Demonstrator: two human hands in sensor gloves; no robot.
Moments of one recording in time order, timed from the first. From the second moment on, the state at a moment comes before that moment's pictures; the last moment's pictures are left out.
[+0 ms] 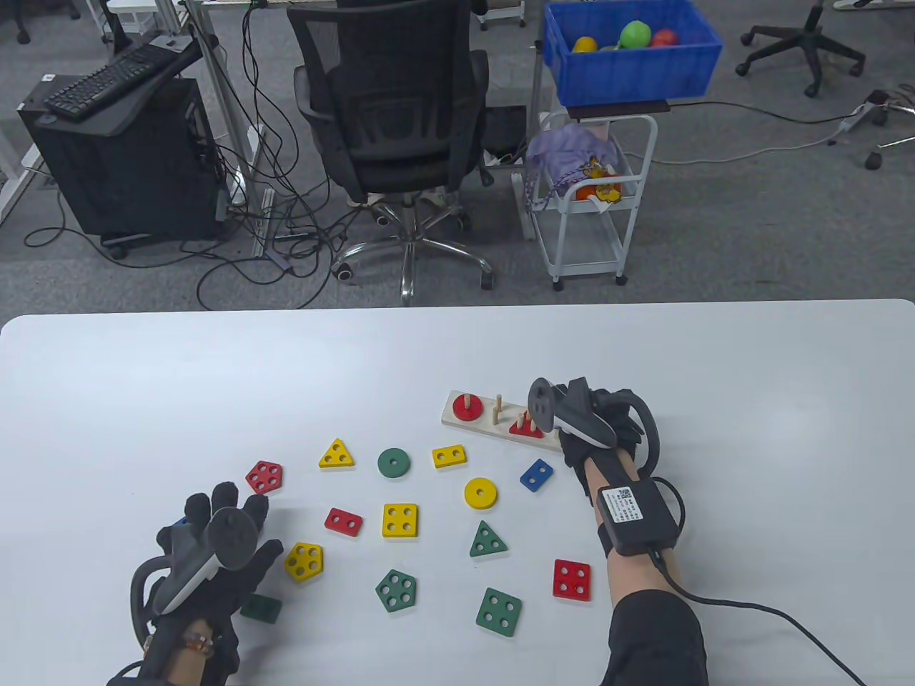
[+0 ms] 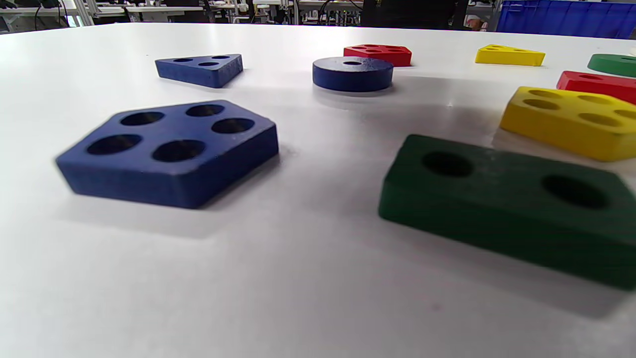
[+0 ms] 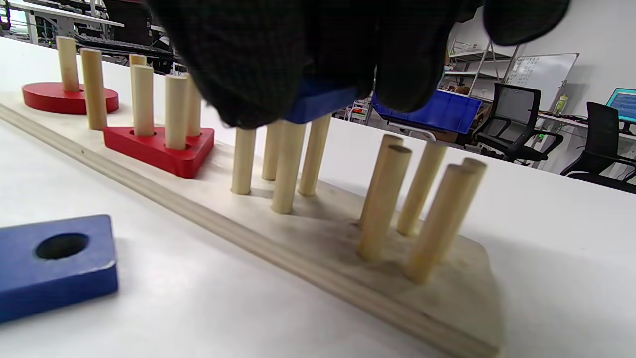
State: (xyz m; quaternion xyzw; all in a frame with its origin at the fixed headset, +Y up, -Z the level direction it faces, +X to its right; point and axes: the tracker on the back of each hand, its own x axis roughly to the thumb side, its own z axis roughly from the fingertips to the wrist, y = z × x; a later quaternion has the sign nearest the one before) left_hand -0.324 -0.740 -0.293 -0.16 0.07 0.02 0.99; right_hand 0.131 -0.716 -0.455 0.00 -0.03 -0.99 0.10
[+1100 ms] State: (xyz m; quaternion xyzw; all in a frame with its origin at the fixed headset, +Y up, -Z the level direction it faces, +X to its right) left_hand -0.319 -0.738 -0.292 -0.16 0.06 0.01 0.99; right_hand 0.129 -0.716 -0.302 -0.21 -0.13 -0.96 0.11
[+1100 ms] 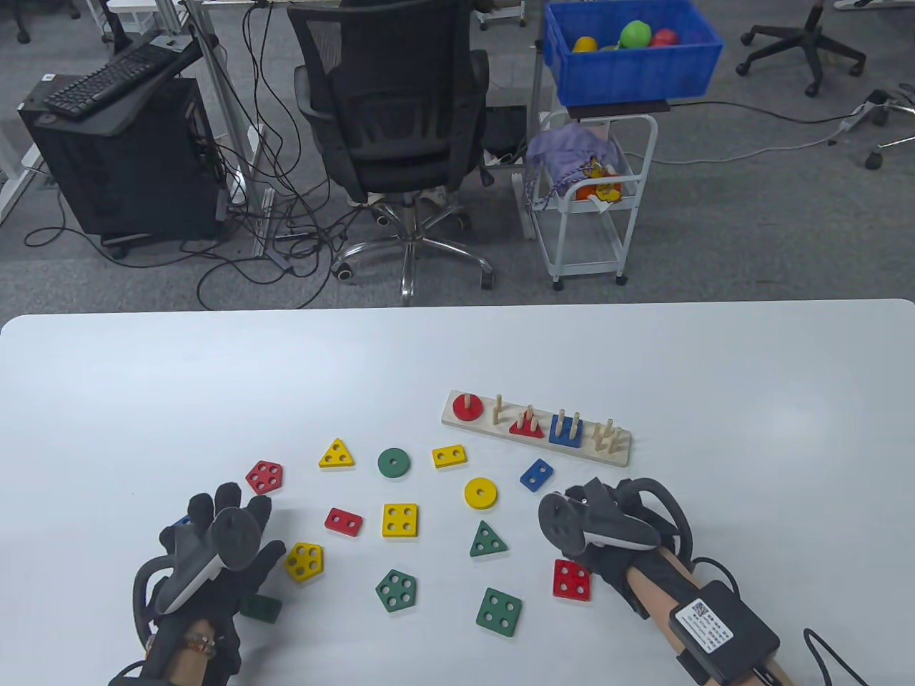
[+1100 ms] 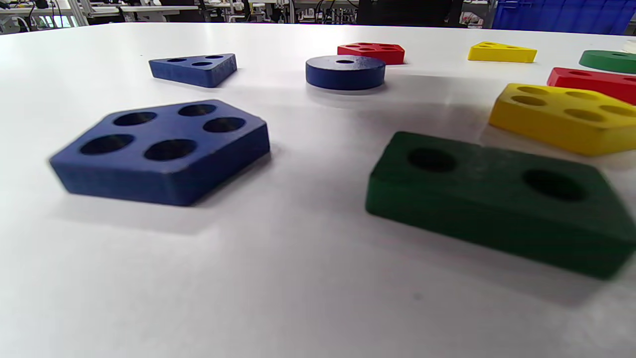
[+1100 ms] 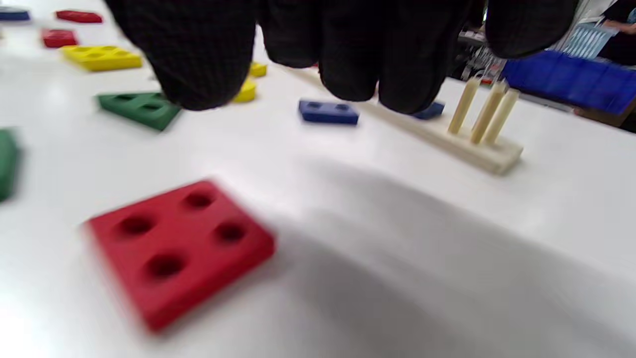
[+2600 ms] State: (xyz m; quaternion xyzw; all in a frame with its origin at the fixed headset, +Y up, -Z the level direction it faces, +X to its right) left_hand -0.320 -0.739 -0.292 -0.16 0.07 0.01 0.98; right_hand 0.131 -0.712 -0.442 -0.01 0.01 -0.99 0.12
